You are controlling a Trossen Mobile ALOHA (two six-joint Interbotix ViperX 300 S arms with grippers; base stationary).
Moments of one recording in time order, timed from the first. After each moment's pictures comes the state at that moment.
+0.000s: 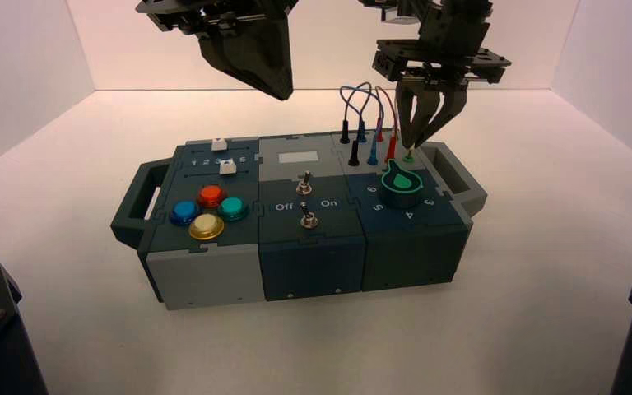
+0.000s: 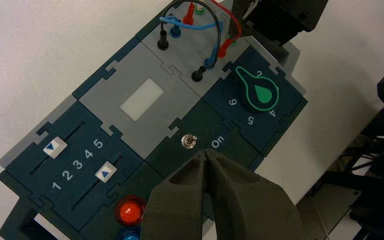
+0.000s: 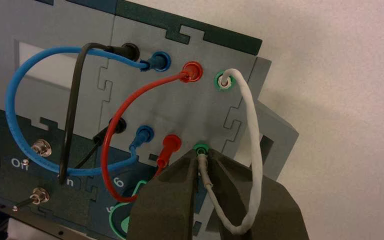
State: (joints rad) left arm -0.89 -0.37 0.88 -0.10 0.52 -0.15; right arm 0.48 0.03 0.68 0.17 0.73 0.00
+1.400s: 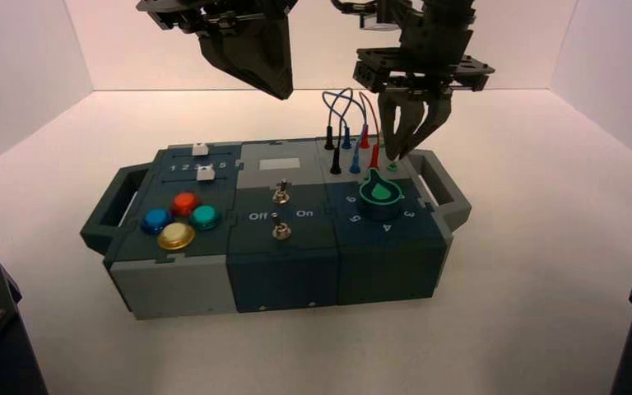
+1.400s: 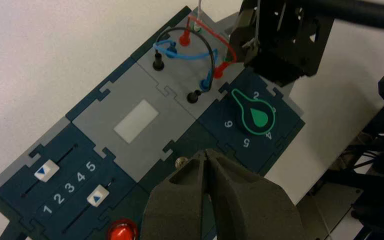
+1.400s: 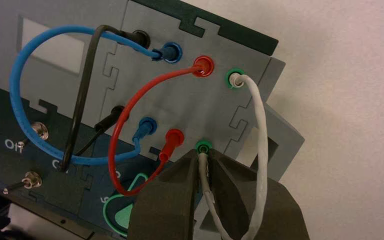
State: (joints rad) left arm -0.89 -0.37 0.87 -0.10 0.52 -0.14; right arm 0.60 0.03 0.70 0.19 0.72 0.02
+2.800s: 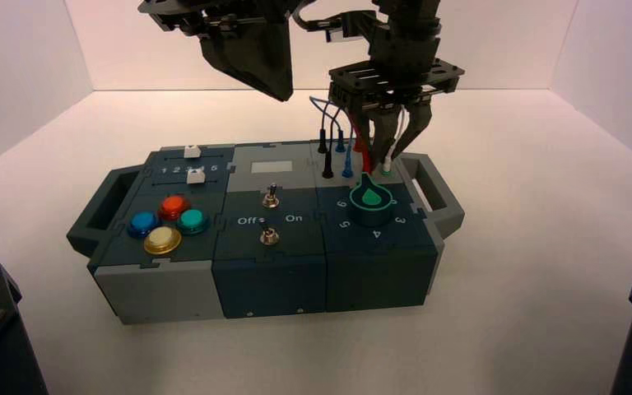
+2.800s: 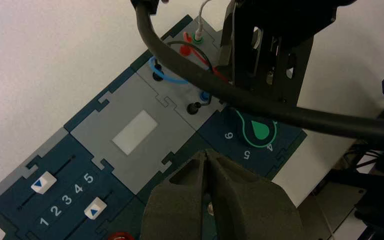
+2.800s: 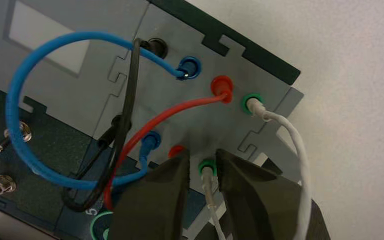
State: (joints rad) left arm -0.89 -0.36 0.87 -0.09 0.52 -0.14; right arm 0.69 0.10 0.64 0.06 0.72 0.08
